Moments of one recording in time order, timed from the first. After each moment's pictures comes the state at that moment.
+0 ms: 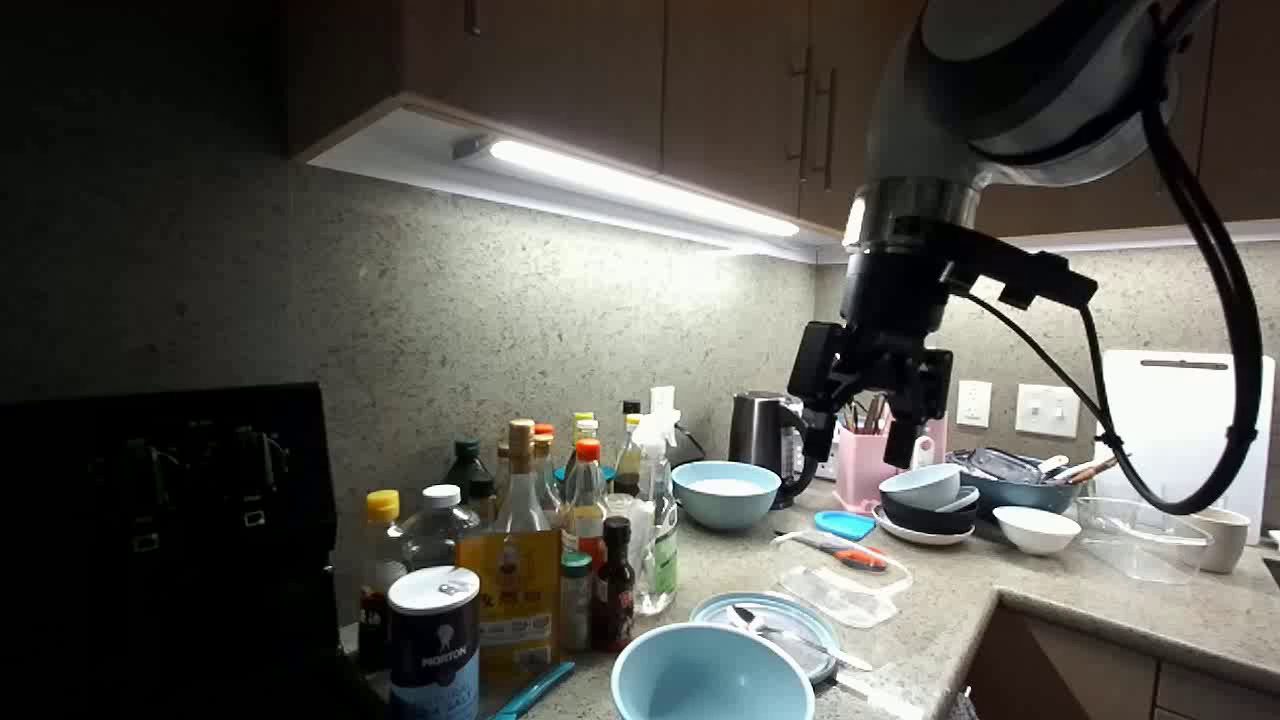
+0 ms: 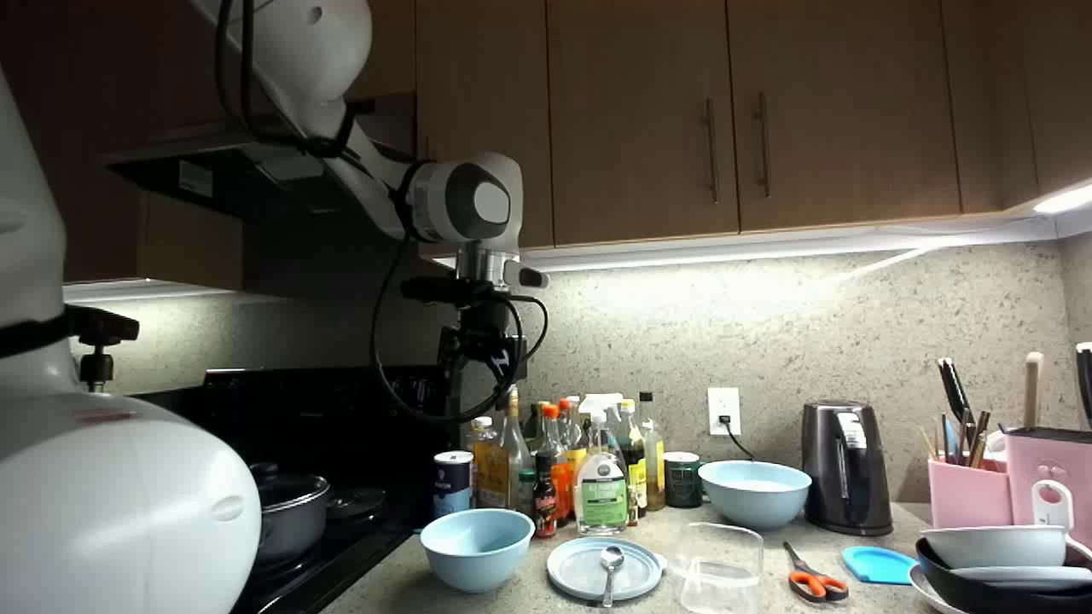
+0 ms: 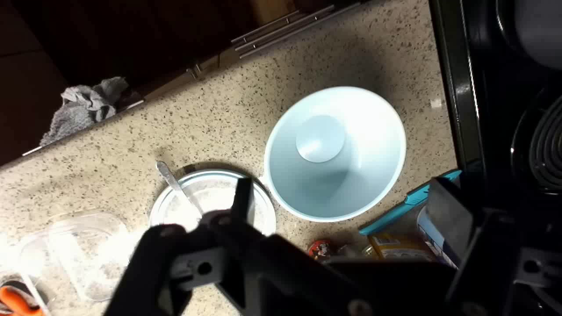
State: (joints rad) arm 0.11 -0.34 0.10 -2.30 0.20 2.05 0.17
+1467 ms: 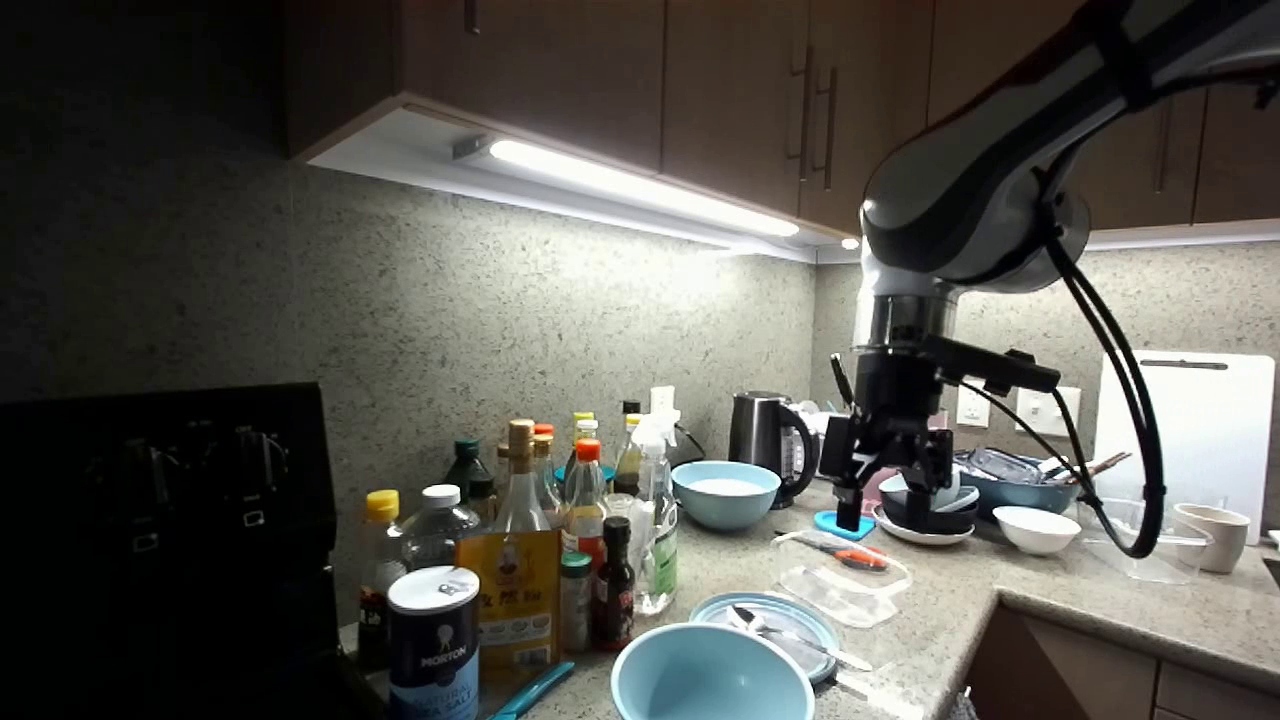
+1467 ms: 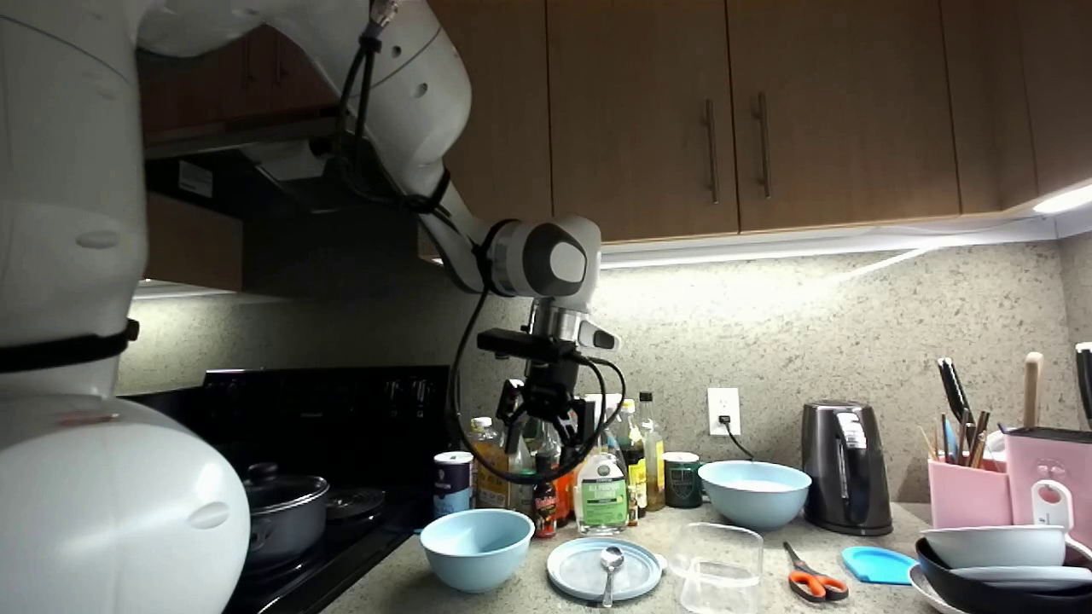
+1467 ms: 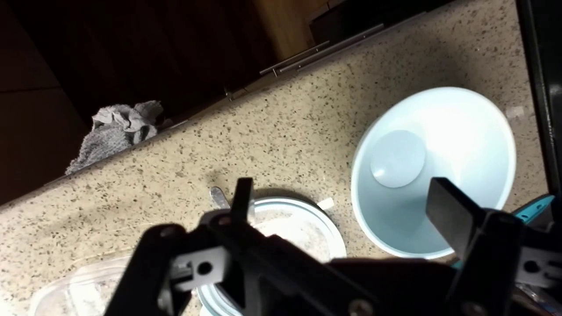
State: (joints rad) arm 0.06 -0.09 -0.02 -2.23 0.20 2.05 -0.02
